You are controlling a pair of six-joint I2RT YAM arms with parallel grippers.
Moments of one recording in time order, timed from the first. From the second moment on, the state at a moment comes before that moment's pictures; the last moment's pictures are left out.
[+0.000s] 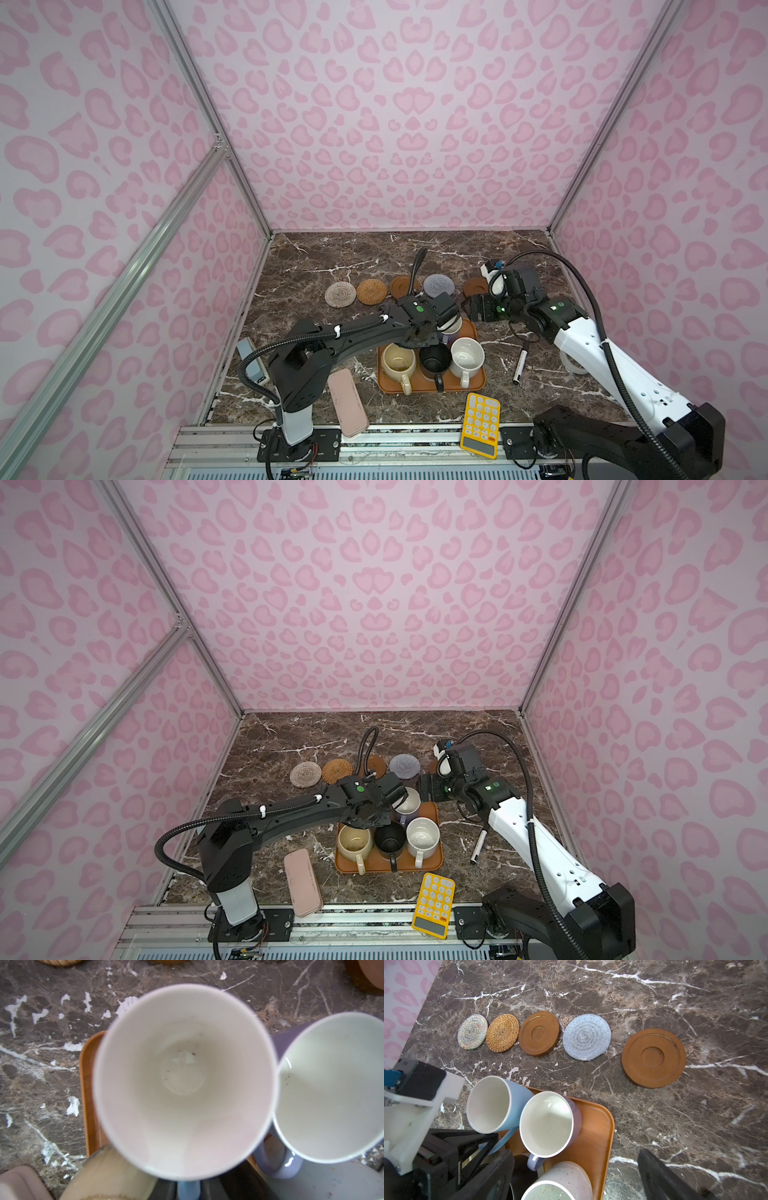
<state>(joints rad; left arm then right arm) -1.01 1.82 1.42 -0.92 -0.25 -1.02 0.41 1.16 1.00 -0.68 -0.10 0.27</state>
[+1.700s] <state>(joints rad) -1.01 1.72 1.47 -0.98 -0.29 -0.97 0.43 1.12 0.99 -0.65 -0.16 0.28</state>
